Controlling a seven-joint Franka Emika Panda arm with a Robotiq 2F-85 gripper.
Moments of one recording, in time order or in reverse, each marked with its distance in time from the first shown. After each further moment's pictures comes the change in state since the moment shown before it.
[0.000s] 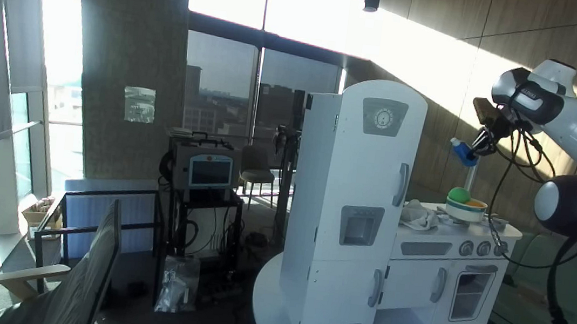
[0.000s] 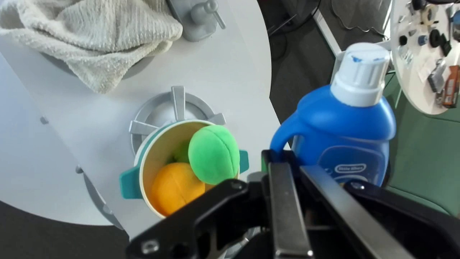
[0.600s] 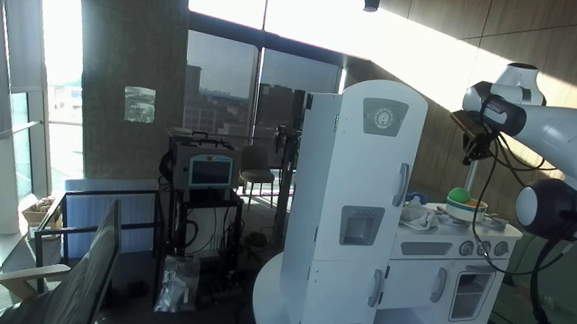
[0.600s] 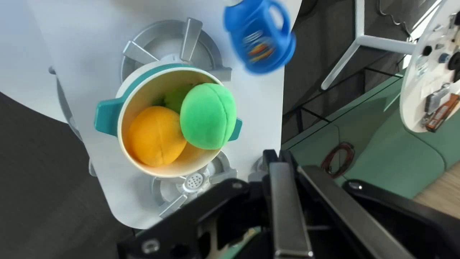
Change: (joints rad) arm 0.123 0.026 -0.114 -0.002 -0.189 0.048 -0.268
